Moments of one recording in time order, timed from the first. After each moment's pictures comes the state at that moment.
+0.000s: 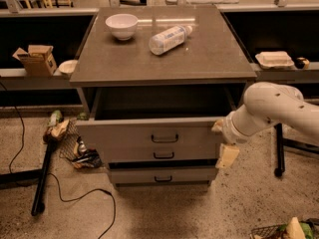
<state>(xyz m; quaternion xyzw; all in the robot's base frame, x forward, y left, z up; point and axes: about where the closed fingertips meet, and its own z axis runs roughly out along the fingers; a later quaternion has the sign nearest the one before) 0.547 -0.198 0.638 -0.68 0.71 0.04 0.17</state>
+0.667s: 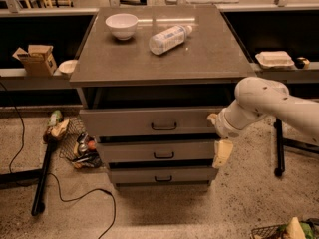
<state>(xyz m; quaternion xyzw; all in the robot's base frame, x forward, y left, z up) 0.570 -0.188 0.620 -0.68 0.71 0.07 0.15</state>
